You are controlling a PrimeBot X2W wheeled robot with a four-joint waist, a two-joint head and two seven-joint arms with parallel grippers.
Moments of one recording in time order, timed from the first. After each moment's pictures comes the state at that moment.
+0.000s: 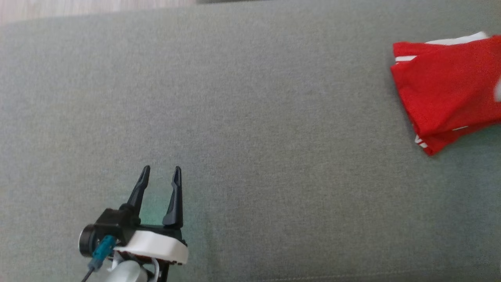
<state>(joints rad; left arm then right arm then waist) -0.14 0.32 -0.57 0.13 -0.60 0.23 -0.22 -0.84 -0.33 -0.31 0.86 -0.27 0.12 -0.01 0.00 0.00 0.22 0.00</state>
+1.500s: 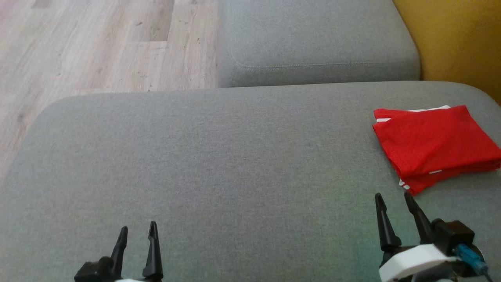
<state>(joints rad) 0.09 0.32 -0.49 0.16 -0.69 0.24 -0.24 0.09 -0.05 0.03 0.23 0.17 0.12 -0.14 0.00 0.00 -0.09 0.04</state>
